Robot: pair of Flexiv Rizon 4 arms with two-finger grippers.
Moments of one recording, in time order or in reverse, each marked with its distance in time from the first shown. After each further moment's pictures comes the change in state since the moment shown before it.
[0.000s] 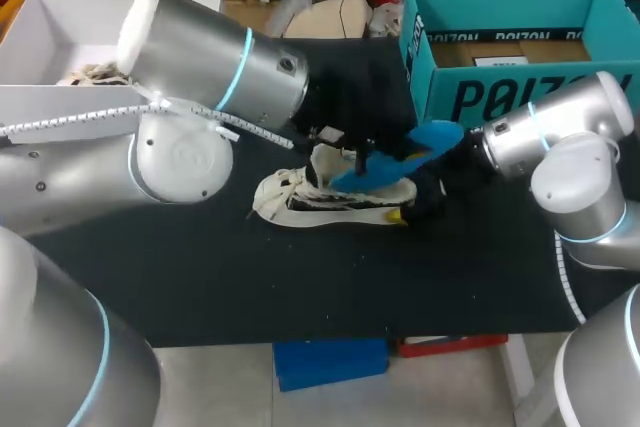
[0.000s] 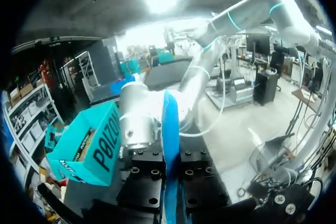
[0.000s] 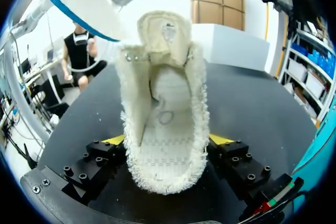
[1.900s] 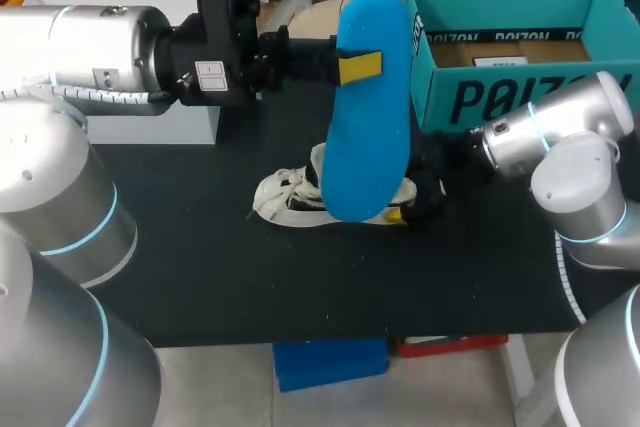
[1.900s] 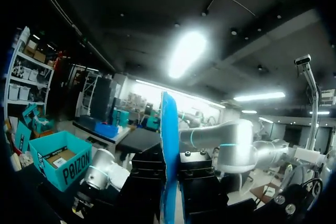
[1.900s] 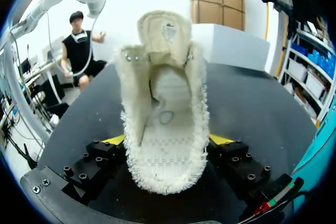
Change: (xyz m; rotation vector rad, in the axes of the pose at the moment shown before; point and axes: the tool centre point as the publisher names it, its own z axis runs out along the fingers) left arm 0.084 -0.182 -0.176 0.567 0.106 -0.429; right arm 0.000 0.000 0.000 0.000 0.000 0.000
